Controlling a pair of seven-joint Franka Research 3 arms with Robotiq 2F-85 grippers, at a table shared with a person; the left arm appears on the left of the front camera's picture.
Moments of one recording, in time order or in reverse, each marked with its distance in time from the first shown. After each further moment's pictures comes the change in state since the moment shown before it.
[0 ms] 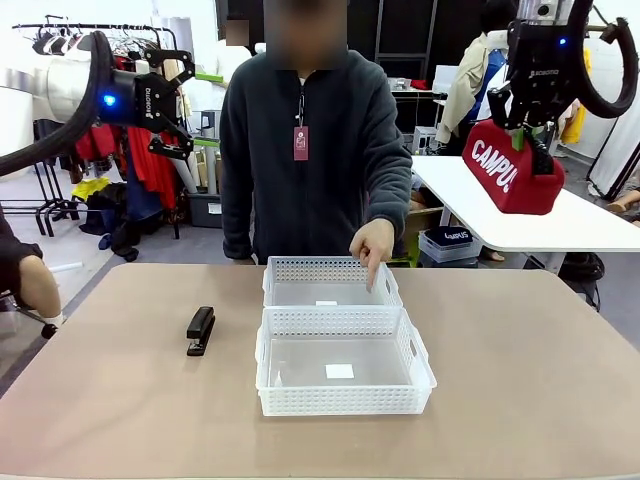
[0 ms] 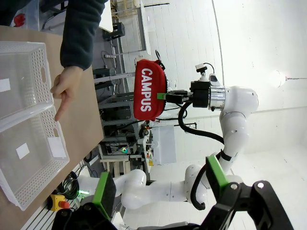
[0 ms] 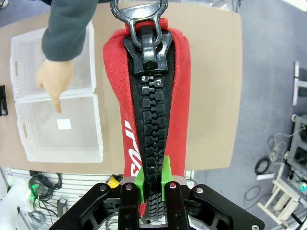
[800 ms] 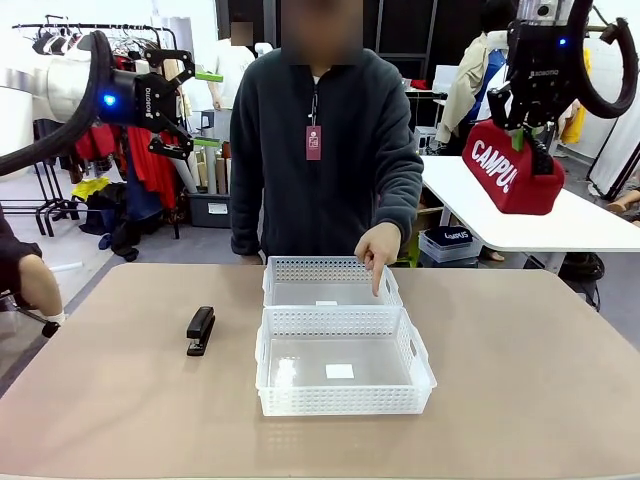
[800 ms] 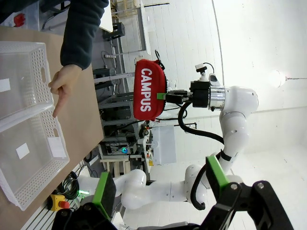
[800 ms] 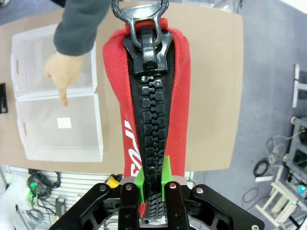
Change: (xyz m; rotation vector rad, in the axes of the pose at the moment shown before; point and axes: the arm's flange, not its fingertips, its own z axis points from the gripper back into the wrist) left arm 0.000 0.000 0.000 0.000 0.000 0.000; right arm -0.001 0.004 0.001 0.003 -0.003 0.023
